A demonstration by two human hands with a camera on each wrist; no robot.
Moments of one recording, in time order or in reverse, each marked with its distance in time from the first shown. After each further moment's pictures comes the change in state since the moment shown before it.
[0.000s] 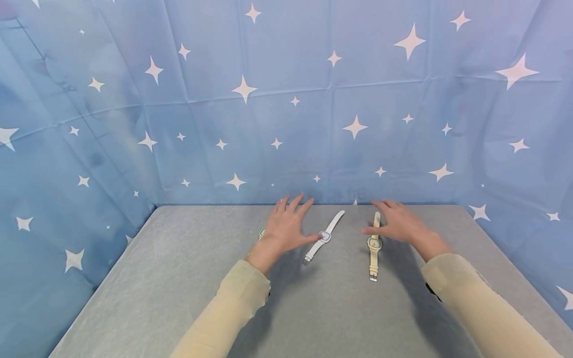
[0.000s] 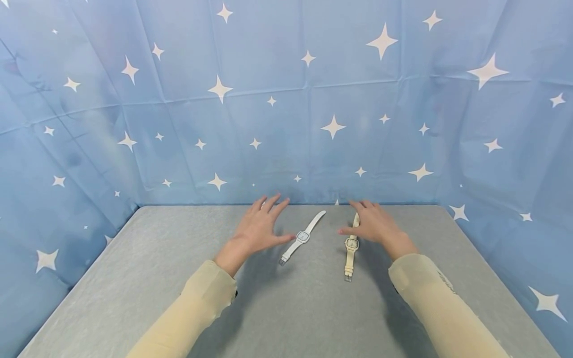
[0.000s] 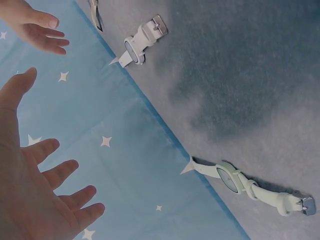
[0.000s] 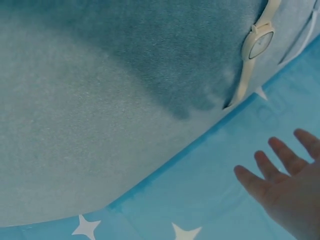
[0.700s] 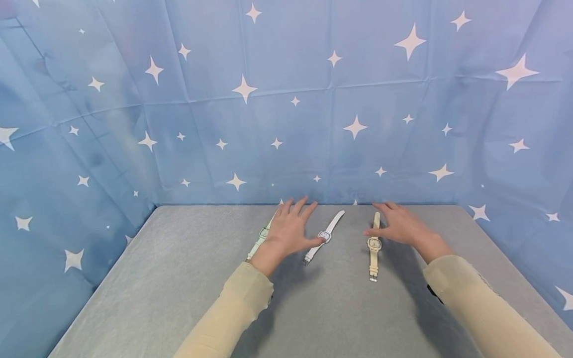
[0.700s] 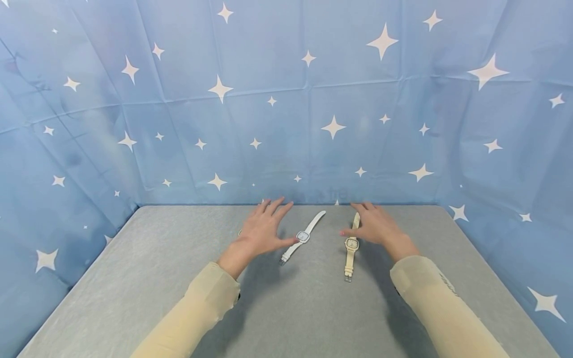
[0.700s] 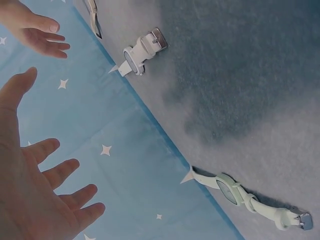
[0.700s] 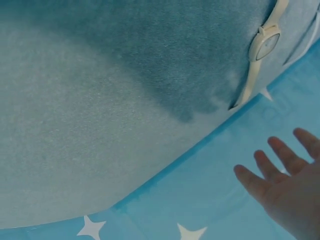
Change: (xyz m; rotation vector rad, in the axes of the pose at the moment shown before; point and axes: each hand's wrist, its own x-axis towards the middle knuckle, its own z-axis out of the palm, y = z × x) left_hand -0.001 0.007 0.006 0.005 0.011 0.020; right_hand -0.001 0.003 0.003 0.005 -0.023 -0.007
